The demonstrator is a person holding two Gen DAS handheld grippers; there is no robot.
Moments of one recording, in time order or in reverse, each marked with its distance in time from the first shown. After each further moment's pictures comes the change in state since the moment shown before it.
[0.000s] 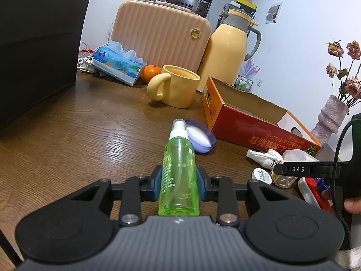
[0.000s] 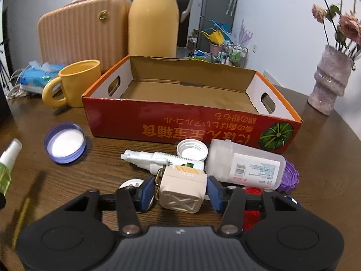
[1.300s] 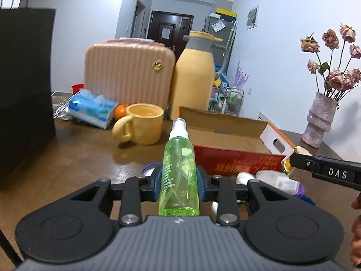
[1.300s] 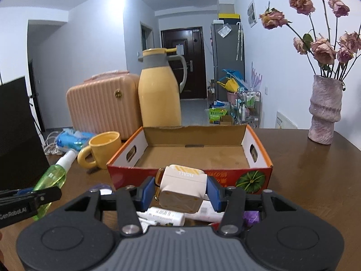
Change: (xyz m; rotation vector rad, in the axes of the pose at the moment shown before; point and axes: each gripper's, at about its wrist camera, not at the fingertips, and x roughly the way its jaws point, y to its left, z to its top) left arm -0.020 -0.092 0.029 0.152 -0.110 0.026; right arm -0.093 -0.084 0.001 0.095 -0.311 0.187
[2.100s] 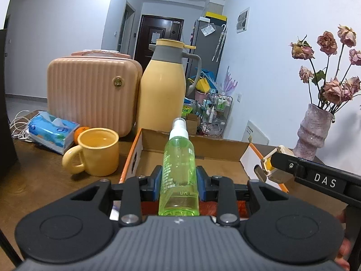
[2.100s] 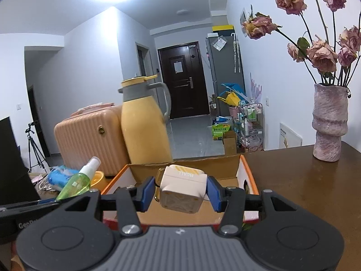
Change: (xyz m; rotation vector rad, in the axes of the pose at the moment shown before) left arm 0.068 -0.078 0.057 0.008 -0.023 -0.046; right arm 0.052 -0.062 0.055 0.073 -0.093 0.037
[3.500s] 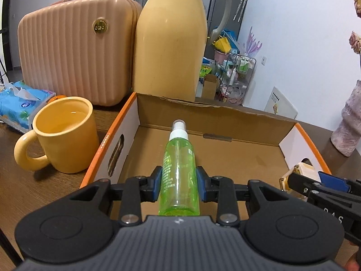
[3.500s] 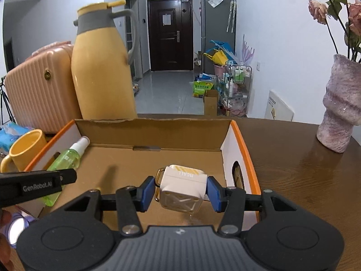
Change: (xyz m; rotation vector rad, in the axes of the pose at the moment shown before) left arm 0.171 0.002 0.007 -0.028 0.235 0.097; right arm 0.147 -0.023 -0.012 -0.093 0.276 -0.128
